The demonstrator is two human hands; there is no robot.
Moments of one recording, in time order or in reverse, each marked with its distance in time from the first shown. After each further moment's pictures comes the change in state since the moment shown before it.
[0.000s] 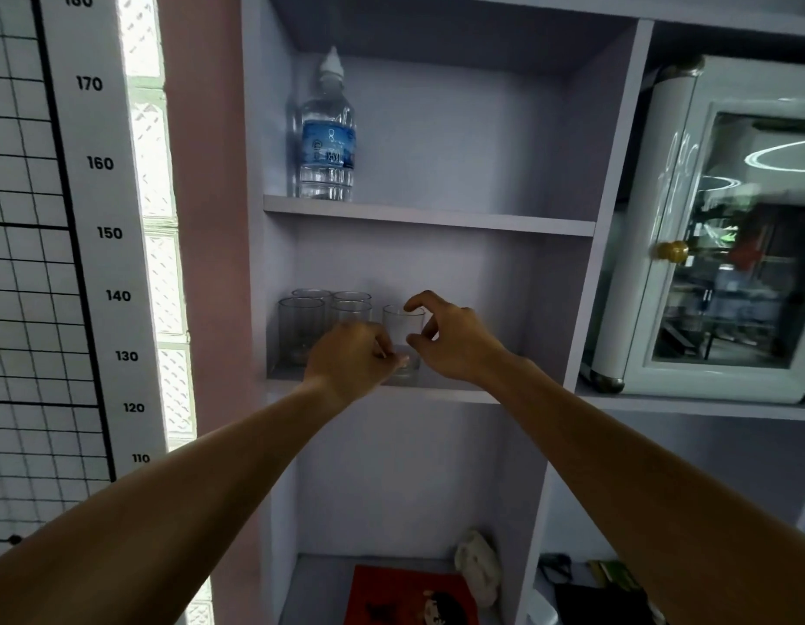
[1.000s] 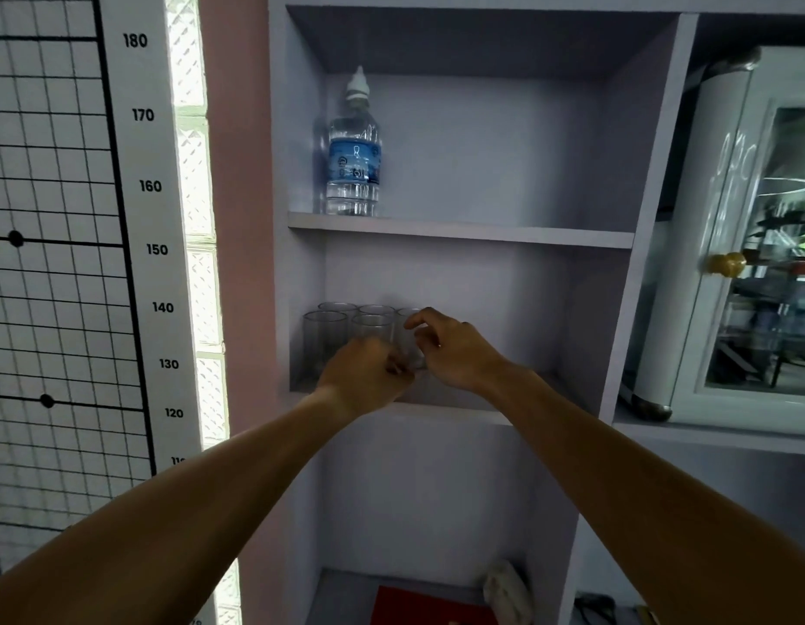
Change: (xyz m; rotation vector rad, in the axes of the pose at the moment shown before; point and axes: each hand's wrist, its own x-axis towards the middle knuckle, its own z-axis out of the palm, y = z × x) left_hand 0.002 -0.007 -0.006 0.032 -0.099 0.017; right_hand 0.032 0.008 0.022 0.114 -0.036 -0.124
